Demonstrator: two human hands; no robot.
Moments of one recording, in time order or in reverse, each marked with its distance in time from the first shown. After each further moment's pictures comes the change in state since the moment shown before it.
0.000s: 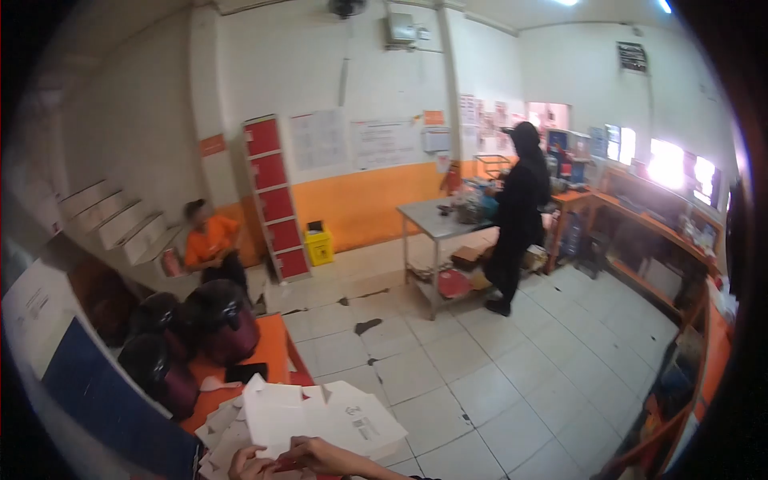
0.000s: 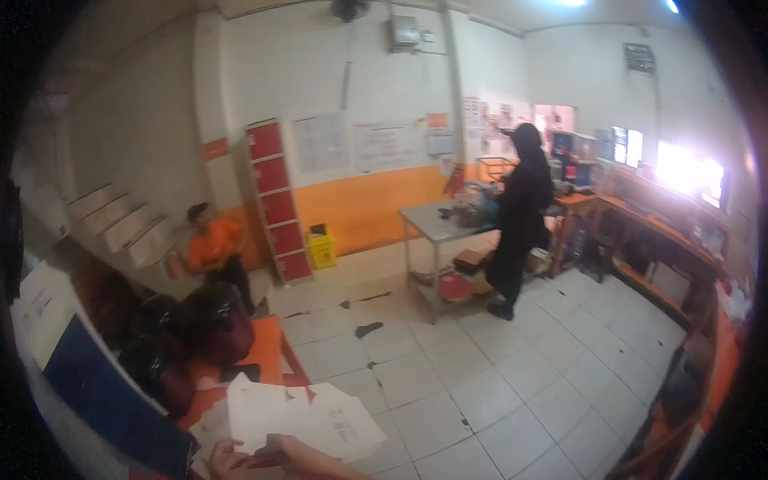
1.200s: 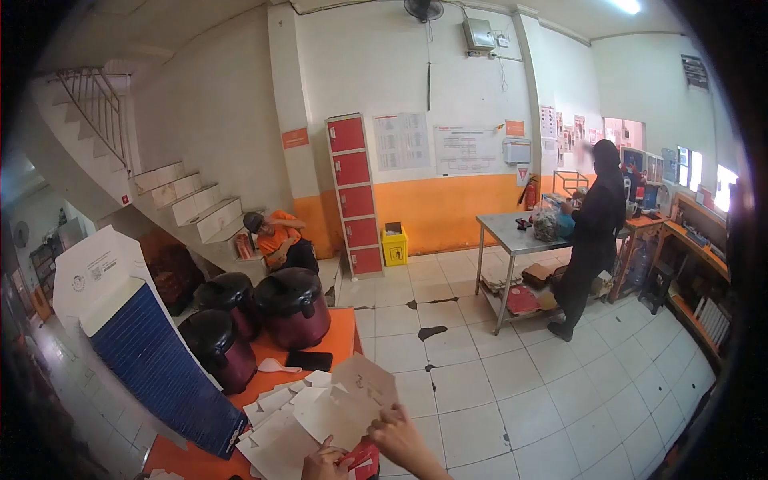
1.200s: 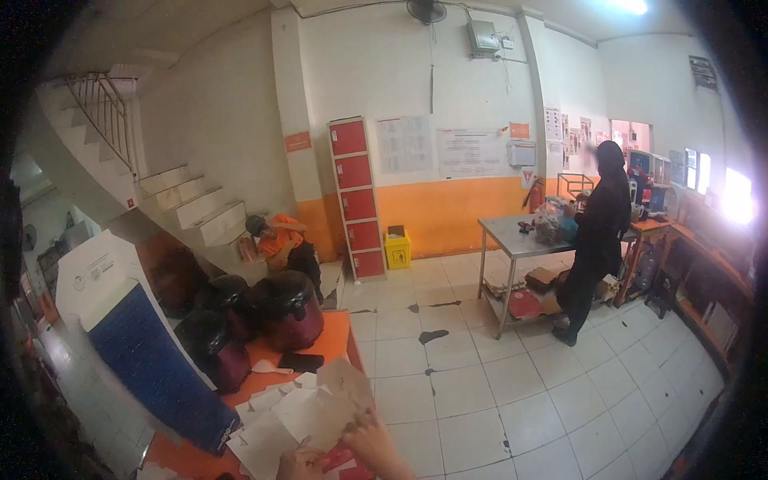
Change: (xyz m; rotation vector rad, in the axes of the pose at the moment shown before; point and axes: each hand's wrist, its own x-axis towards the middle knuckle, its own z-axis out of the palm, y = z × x) left_hand -0.015 0.006 0.041 -0.037 -0.157 -0.286; right_hand -0.008 -0.007 -0.030 -1.193 -0.074 0.029
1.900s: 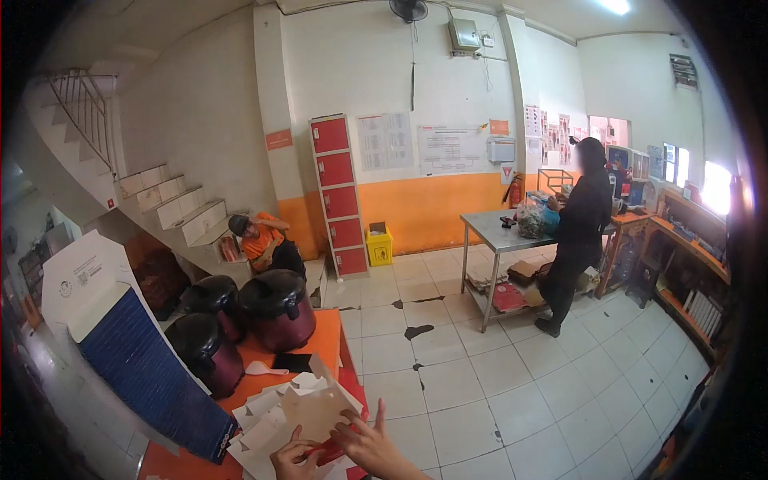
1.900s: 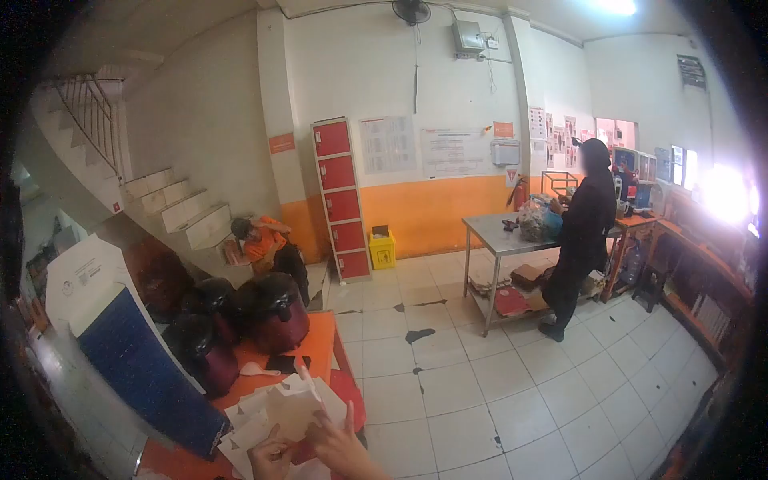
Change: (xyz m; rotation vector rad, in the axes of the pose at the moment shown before) left_hand 0.006 0.016 -0.026 -0.284 0.294 0.013; right_hand 0.008 -0.035 0.015 0.175 0.311 -0.083
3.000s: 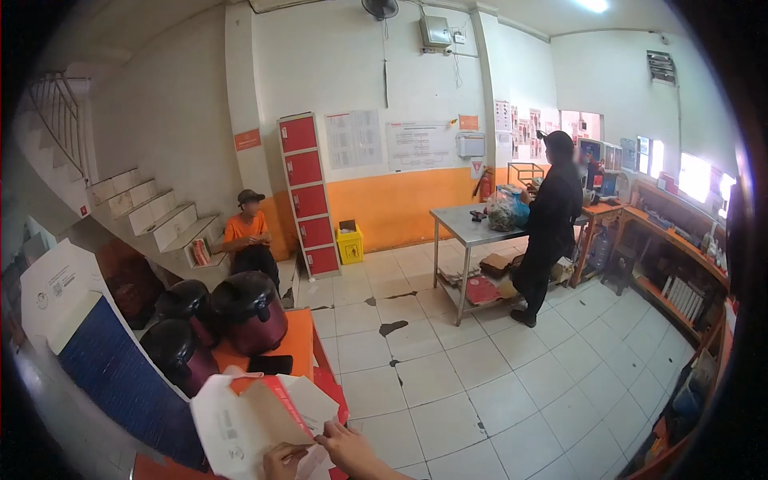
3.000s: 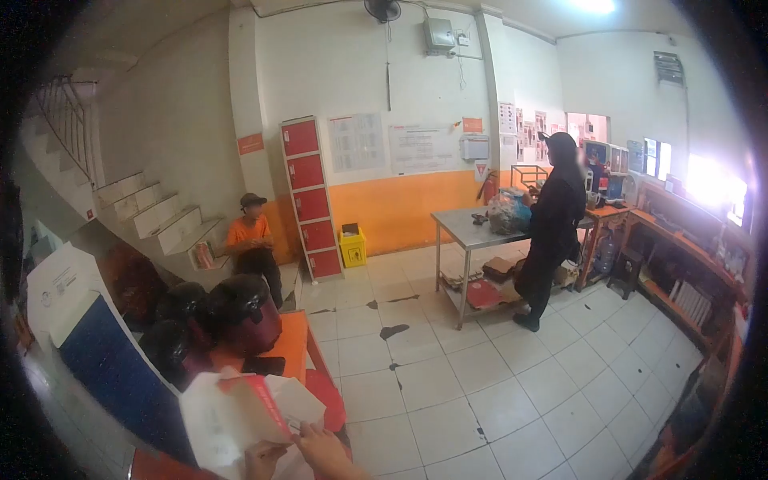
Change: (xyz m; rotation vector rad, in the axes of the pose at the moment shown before) left_hand -0.018 -0.065 0.018 -0.646 0.016 -0.391; right_hand -0.023 0.001 0.025 0.141 -0.483 0.355
